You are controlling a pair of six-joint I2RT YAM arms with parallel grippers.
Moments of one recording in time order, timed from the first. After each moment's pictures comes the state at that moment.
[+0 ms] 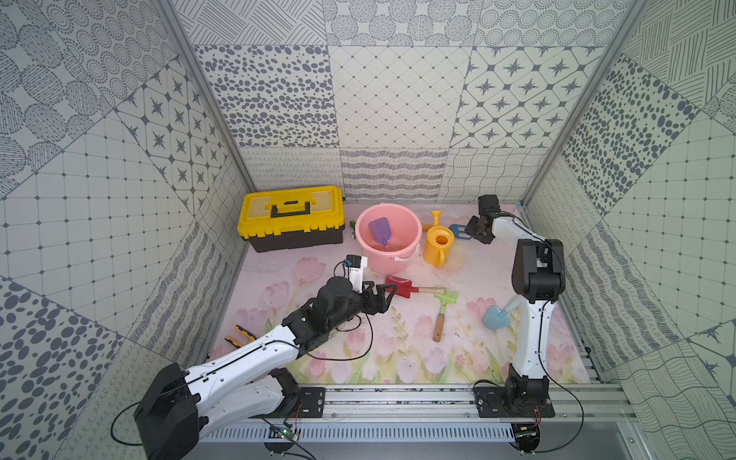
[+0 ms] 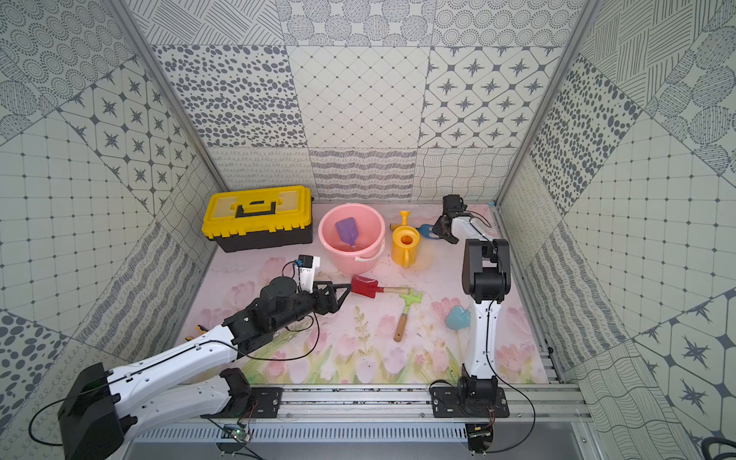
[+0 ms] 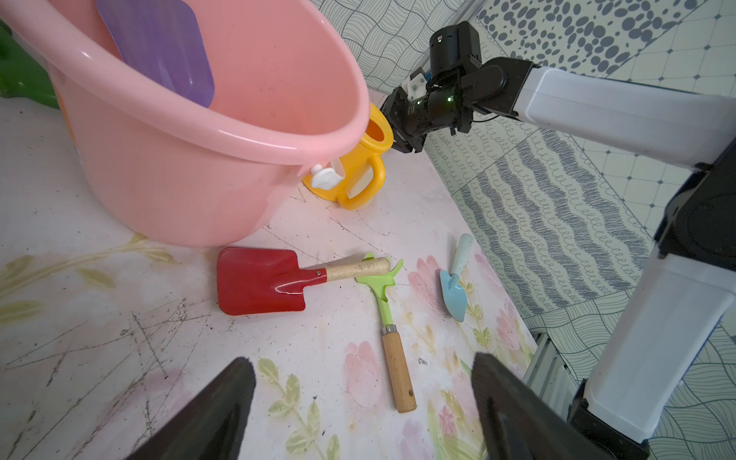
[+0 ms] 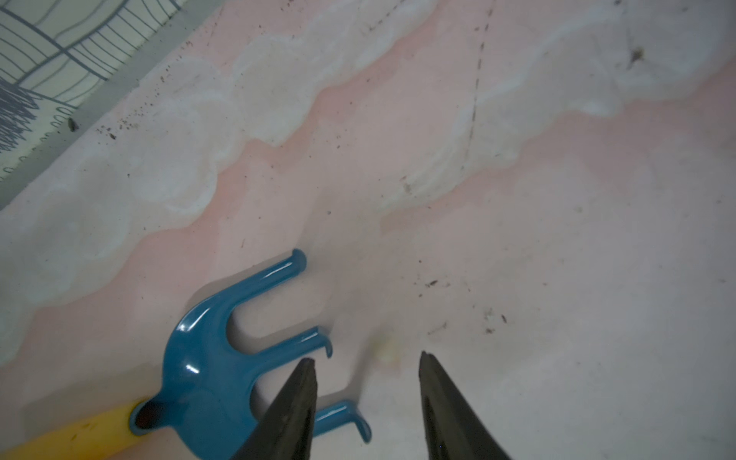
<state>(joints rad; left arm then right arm) -0.76 1.02 0.60 0.08 0.01 -0.62 0.01 2.27 1.79 -0.52 0.11 0.56</state>
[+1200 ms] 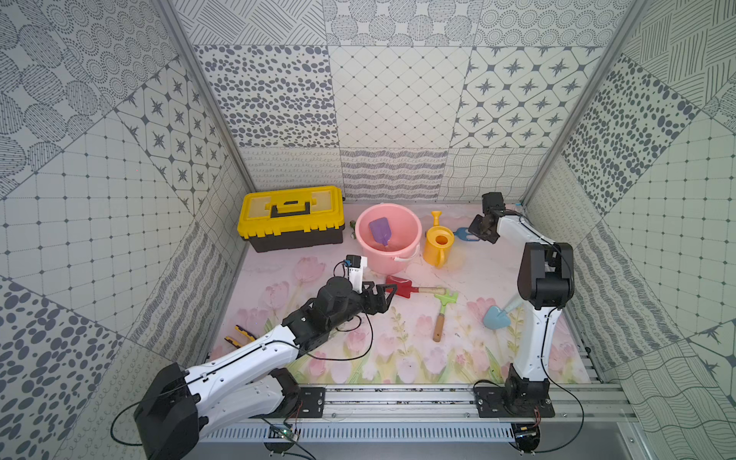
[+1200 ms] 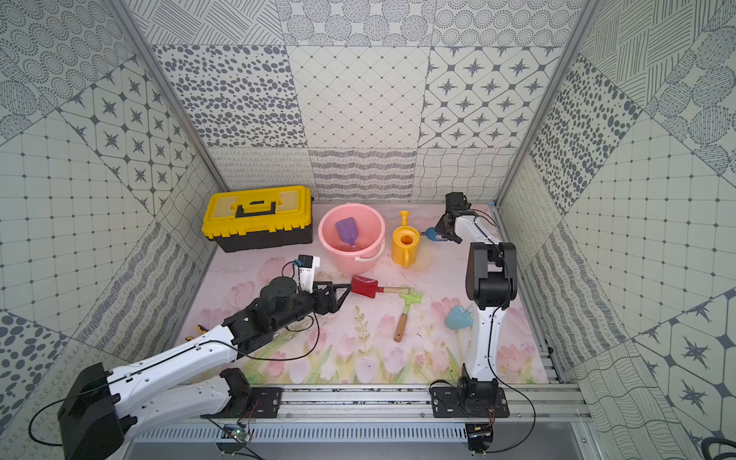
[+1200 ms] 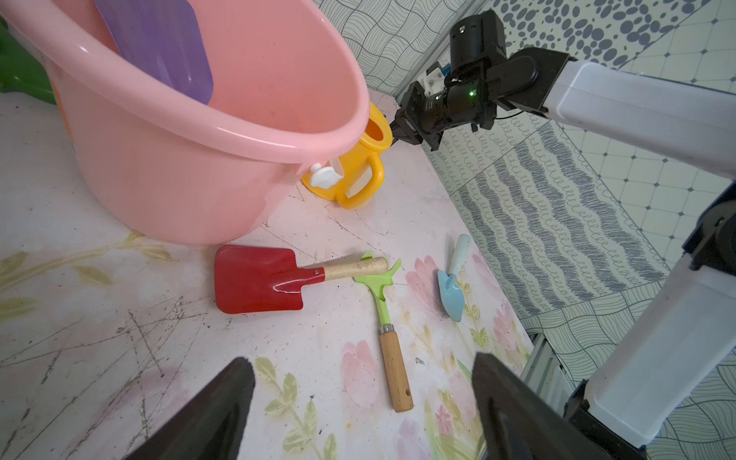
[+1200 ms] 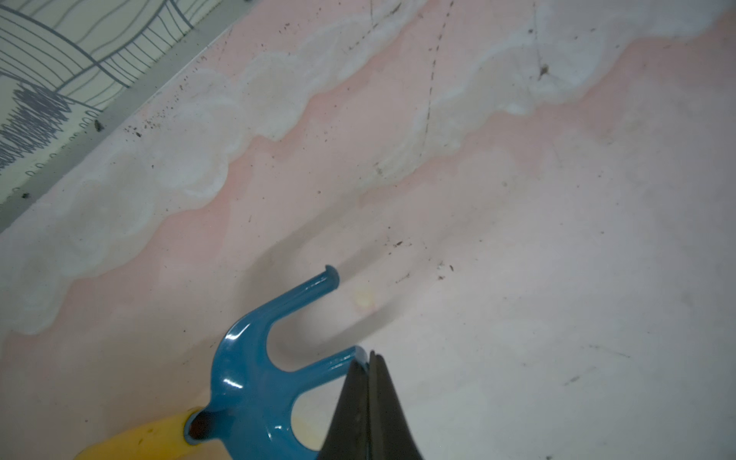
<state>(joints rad) -0.76 1.02 0.60 0.08 0.02 -0.63 0.00 2.14 1.69 -0.54 0.14 0.56</state>
